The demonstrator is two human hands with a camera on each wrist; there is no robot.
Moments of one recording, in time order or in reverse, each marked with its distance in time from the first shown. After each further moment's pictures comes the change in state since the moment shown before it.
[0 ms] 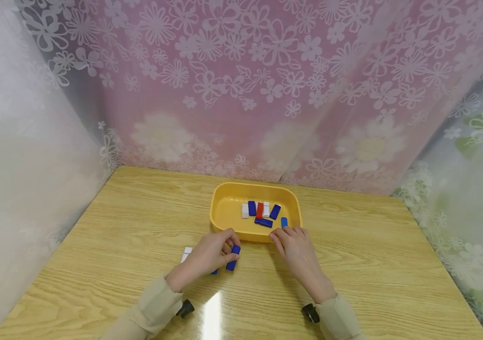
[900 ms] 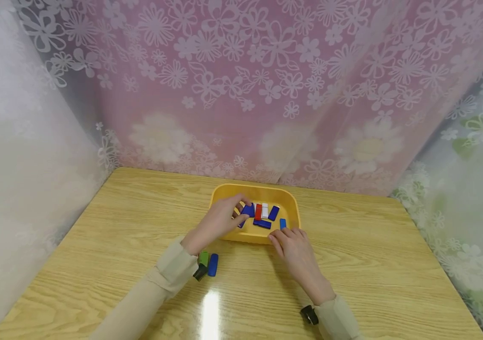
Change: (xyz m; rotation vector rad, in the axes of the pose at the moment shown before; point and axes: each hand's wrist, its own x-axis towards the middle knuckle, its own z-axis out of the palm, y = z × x) left_hand 0.068 0.017 -0.029 0.079 0.092 0.040; right_hand -0.001 0.000 0.001 -0.002 0.000 0.002
